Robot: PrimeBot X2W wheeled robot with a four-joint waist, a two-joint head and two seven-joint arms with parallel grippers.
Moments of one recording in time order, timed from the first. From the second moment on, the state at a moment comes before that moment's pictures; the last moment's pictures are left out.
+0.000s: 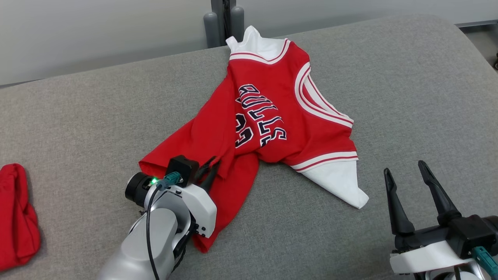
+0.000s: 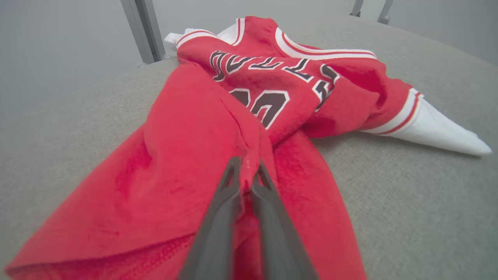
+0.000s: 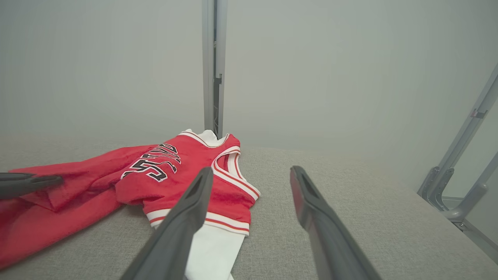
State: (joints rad) left arm -0.63 0.05 -0.66 0.96 -0.41 -0.13 -0.26; right arm -0.01 -0.05 0.03 0.02 0.01 0.13 -0.26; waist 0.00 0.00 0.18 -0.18
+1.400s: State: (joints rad) left arm -1.13 0.48 -0.53 1.11 -0.32 -0.07 -0.26; right arm -0.09 -0.05 0.13 0.02 0.05 0.13 -0.26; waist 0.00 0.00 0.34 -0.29
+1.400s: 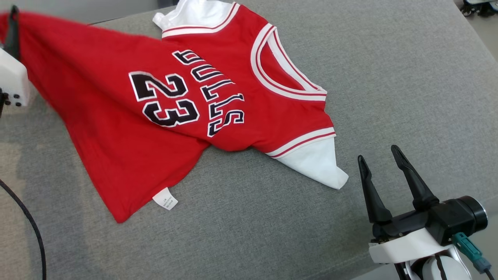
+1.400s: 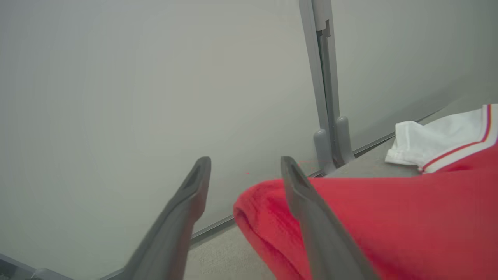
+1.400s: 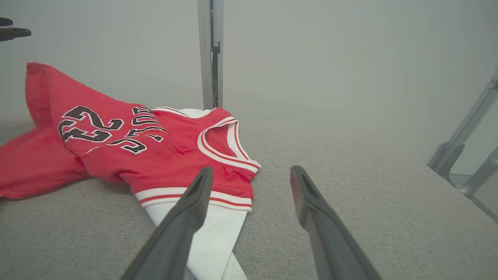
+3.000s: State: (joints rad) left arm -0.07 0.09 -0.07 0.21 -0.17 0.03 -0.26; right arm 0.05 -0.05 -0.02 0.08 -0.01 0.13 -0.26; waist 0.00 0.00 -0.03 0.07
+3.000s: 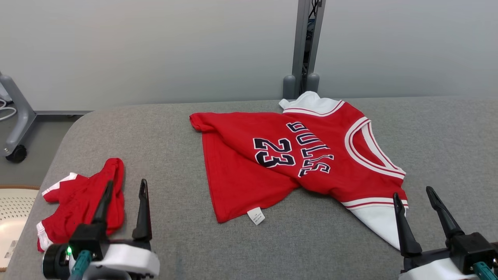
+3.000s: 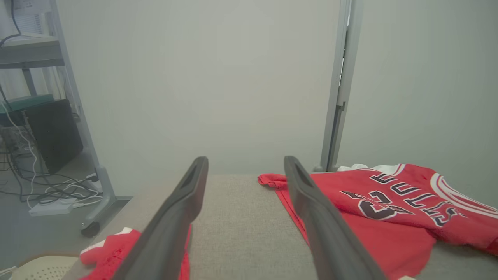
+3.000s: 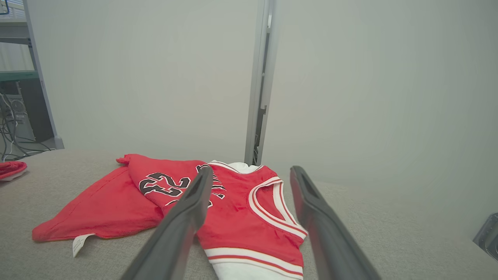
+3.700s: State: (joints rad) left arm -0.02 0.05 -0.07 0.23 -0.16 -0.01 -0.26; right arm 0.04 -0.07 -0.01 0.44 -0.04 0.13 -0.26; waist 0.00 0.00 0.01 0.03
